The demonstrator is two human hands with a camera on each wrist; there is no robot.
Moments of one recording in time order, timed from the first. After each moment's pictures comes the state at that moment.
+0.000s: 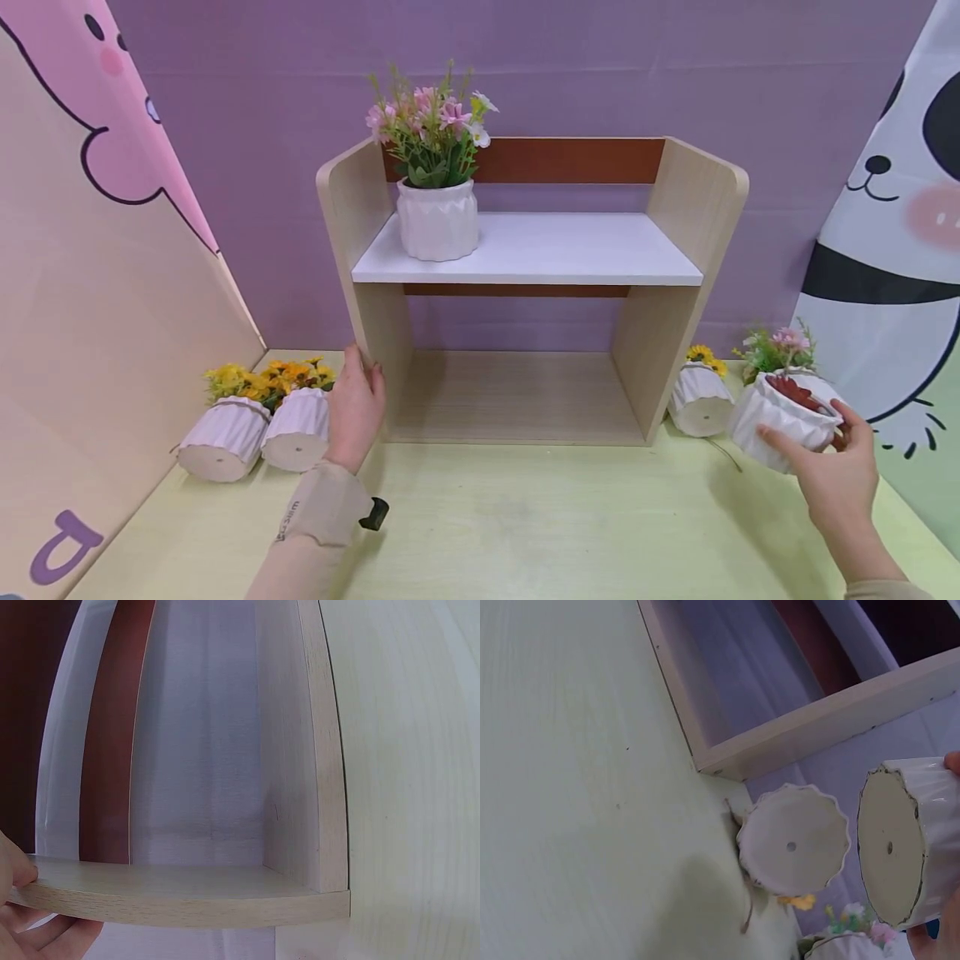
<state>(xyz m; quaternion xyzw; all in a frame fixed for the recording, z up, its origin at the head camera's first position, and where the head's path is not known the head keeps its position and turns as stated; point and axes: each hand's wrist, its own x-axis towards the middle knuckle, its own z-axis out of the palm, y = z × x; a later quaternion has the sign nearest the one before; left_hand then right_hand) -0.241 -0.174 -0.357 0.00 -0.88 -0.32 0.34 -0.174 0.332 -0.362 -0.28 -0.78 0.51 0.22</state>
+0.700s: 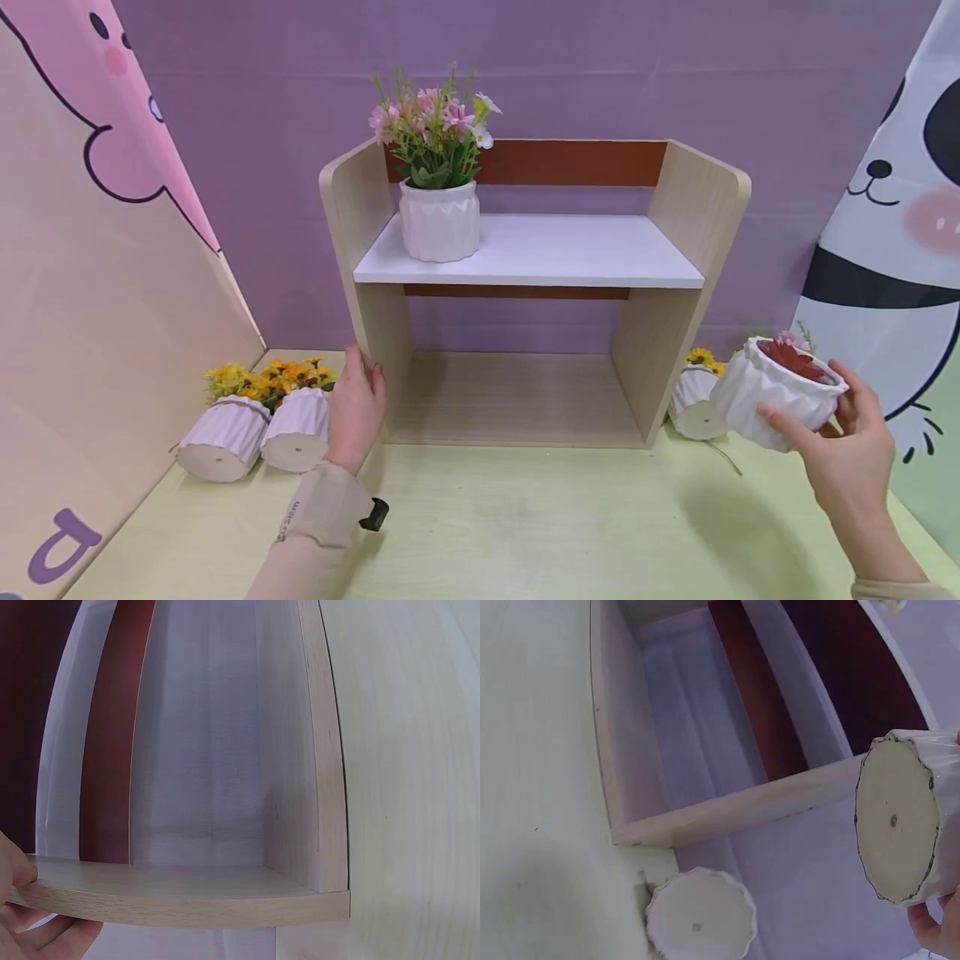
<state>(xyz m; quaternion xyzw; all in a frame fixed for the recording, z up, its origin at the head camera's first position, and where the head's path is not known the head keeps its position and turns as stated) -0.243 -0.175 -0.359 0.00 -0.88 -0.32 0.34 -0.152 0.294 -0.303 -0.13 -0.72 0.61 0.29</state>
